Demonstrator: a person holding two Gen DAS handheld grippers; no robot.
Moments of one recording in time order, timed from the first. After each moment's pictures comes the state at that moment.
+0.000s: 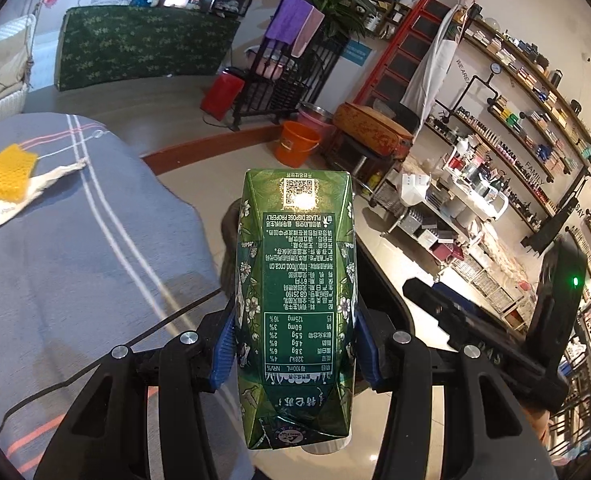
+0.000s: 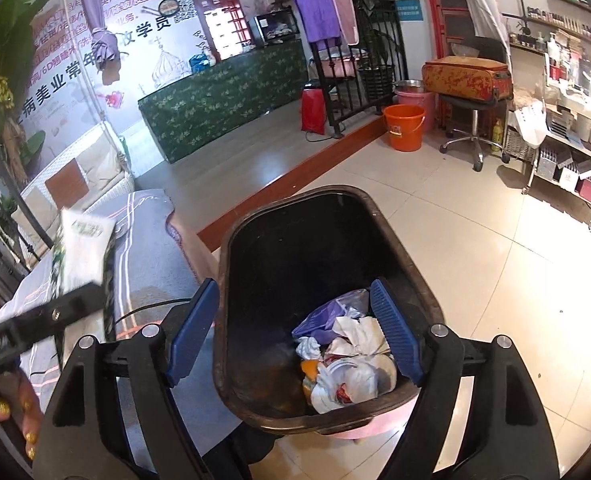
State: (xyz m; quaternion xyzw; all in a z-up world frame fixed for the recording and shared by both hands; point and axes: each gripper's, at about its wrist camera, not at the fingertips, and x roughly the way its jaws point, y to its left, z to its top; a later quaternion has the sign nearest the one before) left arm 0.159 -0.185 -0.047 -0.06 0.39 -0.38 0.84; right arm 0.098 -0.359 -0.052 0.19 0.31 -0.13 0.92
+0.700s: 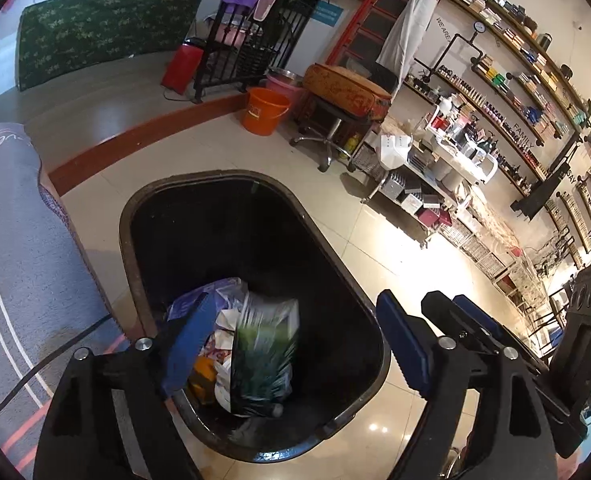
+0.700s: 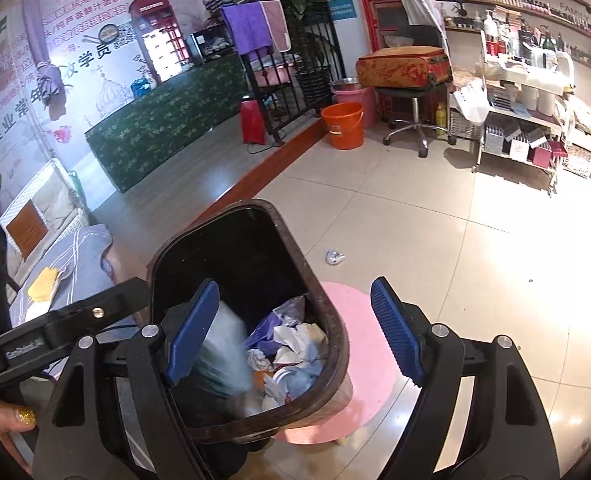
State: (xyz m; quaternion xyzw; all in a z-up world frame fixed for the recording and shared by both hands) left arm 0.164 -0.271 -0.065 -0.02 0.43 -0.42 0.80; right arm 0.071 -0.419 -0.060 0.23 0.30 -0.22 0.90
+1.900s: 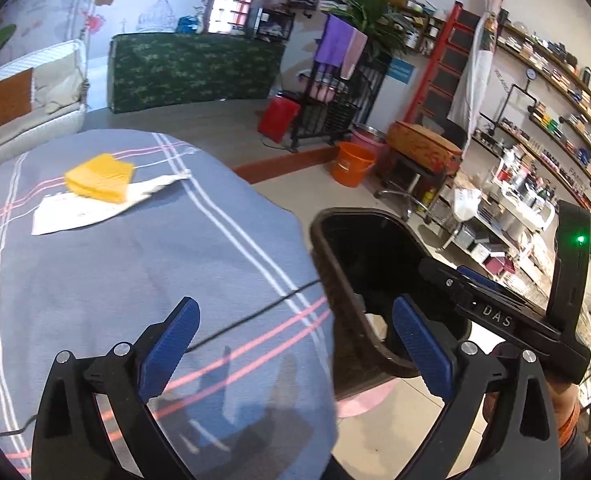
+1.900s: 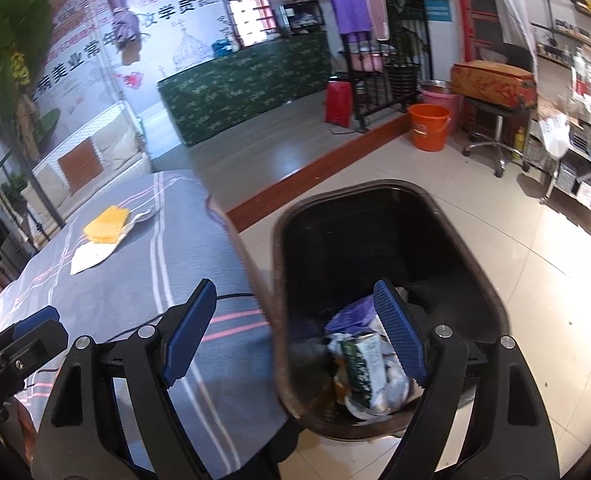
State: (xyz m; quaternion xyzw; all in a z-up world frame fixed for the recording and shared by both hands) left arm 0.141 -0.113 -0.035 -0.04 0.36 -0.27 0.89; right arm 0.136 -0.295 -0.046 0.16 0.33 -0.09 0.93
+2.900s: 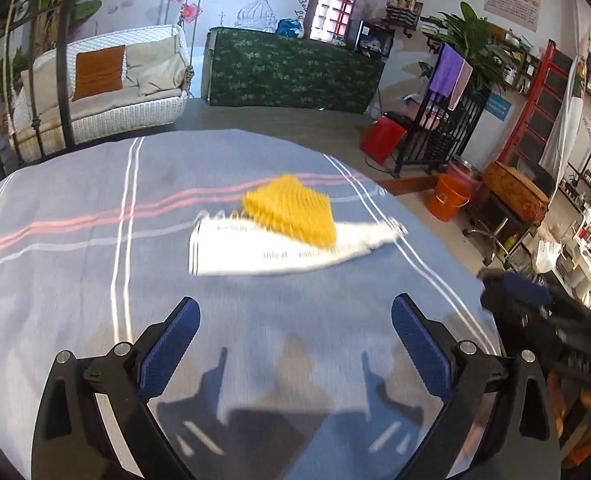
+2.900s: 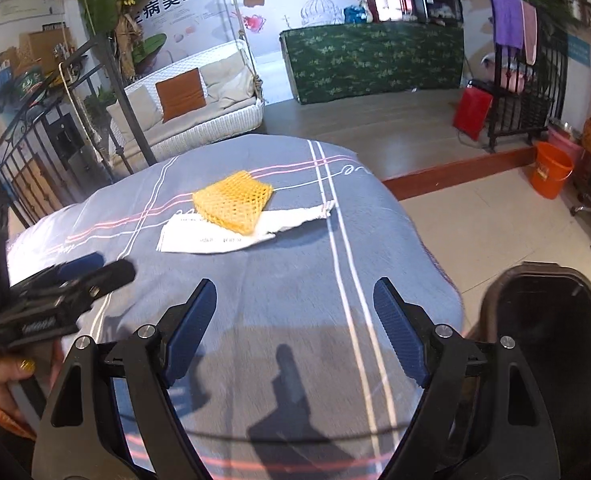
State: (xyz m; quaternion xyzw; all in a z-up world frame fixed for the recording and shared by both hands) left arm 0.249 0.030 -0.045 -0.06 0.37 -0.13 0.92; right arm 0.275 -0.147 -0.027 0.07 0.37 0.11 0.92
